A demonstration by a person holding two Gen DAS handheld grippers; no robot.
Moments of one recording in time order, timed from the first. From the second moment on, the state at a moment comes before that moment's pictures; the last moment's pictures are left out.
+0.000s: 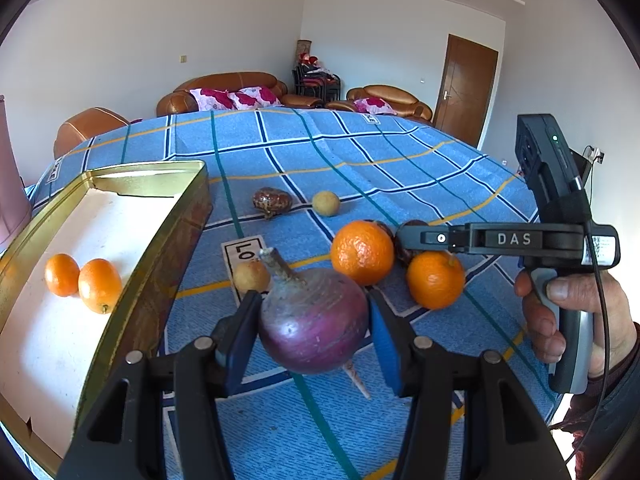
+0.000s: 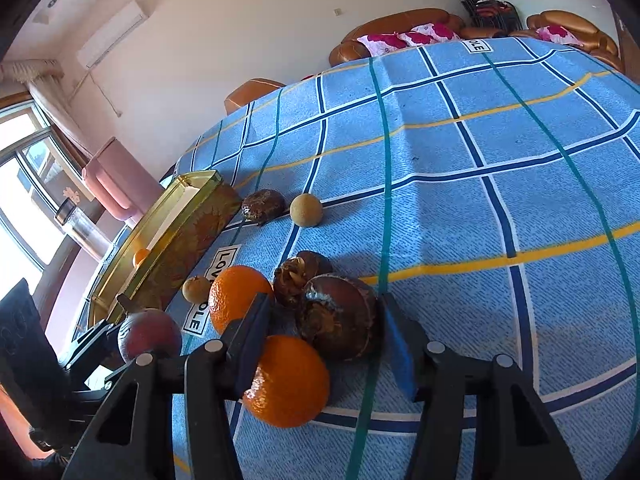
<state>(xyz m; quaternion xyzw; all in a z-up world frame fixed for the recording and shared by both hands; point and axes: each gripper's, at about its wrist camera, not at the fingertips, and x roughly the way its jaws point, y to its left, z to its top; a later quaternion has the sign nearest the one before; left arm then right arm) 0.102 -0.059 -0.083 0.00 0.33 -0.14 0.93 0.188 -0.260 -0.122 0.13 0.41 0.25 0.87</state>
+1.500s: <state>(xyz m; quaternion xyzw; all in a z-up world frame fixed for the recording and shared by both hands) 0.064 -0.043 -0.061 -0.02 0.22 -0.11 0.97 0.099 -0.220 -0.055 0.02 0.21 0.23 0.95</state>
